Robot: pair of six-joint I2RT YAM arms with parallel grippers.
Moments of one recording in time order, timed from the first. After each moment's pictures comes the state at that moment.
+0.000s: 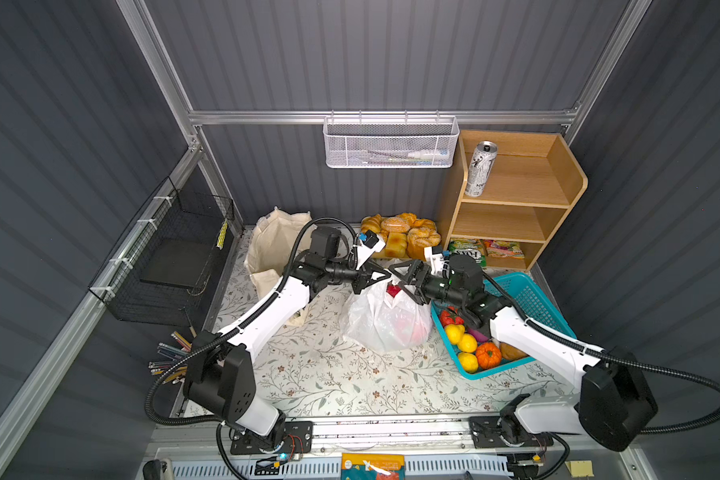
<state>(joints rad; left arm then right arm) -0.49 1.54 1.26 -0.27 0.91 0.21 0.55 1.35 0.86 0.21 -0.44 1.17</state>
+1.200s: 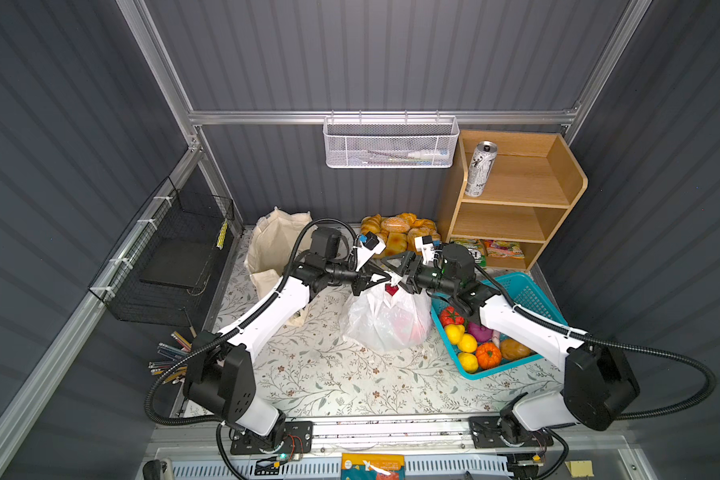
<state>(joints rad) -0.49 1.54 1.26 -0.30 0.94 0.23 0.55 1.47 0.99 0.27 -0.53 1.18</state>
